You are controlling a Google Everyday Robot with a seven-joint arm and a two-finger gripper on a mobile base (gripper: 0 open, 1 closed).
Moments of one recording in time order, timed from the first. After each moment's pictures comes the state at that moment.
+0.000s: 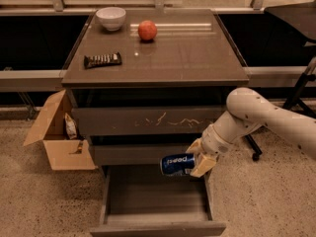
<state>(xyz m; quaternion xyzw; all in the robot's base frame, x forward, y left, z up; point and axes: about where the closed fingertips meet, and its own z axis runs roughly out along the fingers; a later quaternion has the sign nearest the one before) 0.507 -0.133 0.605 -0.69 0.67 0.25 0.14</state>
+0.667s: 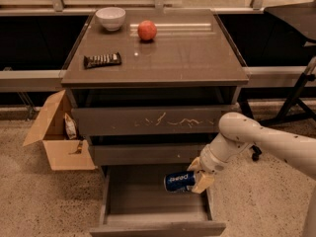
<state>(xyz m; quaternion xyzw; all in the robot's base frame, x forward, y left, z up) 0.493 -0.149 0.513 -0.69 0.68 0.24 0.10</state>
